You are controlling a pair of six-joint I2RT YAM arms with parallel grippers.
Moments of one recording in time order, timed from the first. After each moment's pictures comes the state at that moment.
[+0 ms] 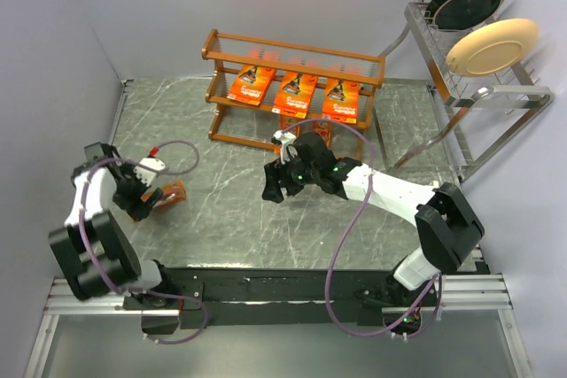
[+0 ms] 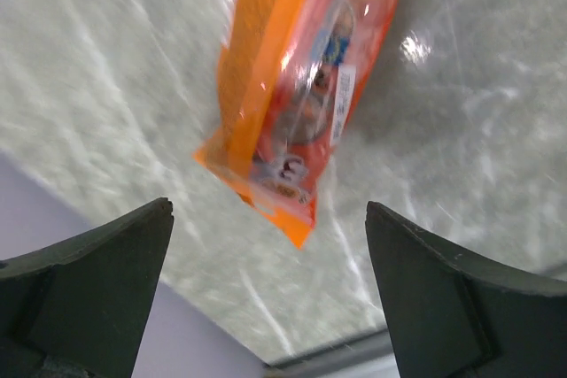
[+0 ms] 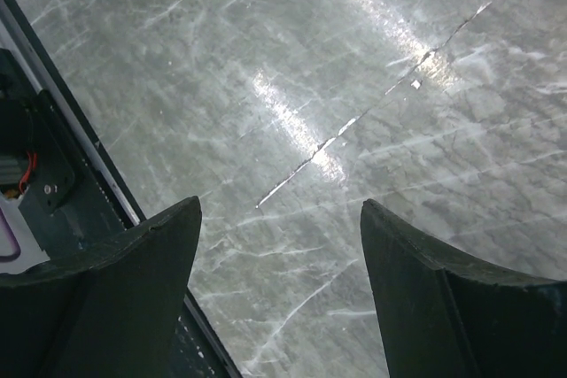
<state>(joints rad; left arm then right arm) 0.44 1.35 0.87 -0.82 0.25 1.14 0.74 1.54 1.01 -0.16 -0.36 0.25</state>
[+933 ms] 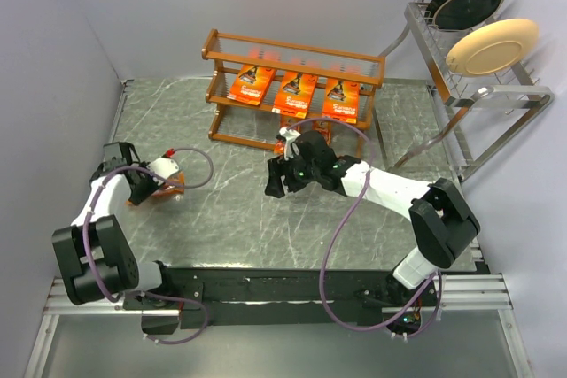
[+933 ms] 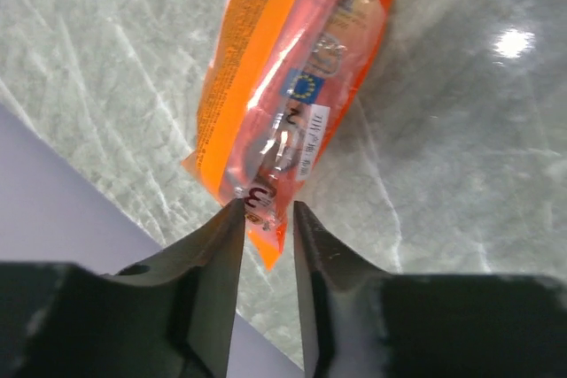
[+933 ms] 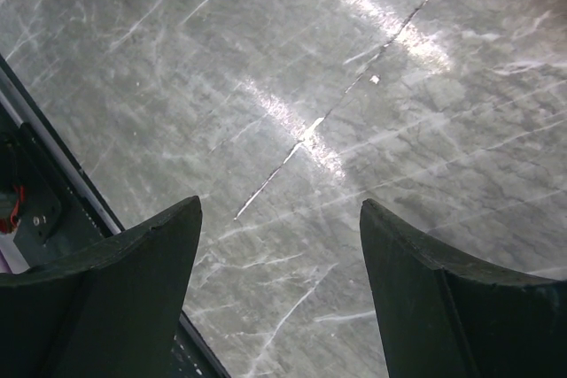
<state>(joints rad) 0.31 1.32 0.77 -0.54 0.14 1.19 0.71 1.58 1.01 -0.15 -0.32 0.31</state>
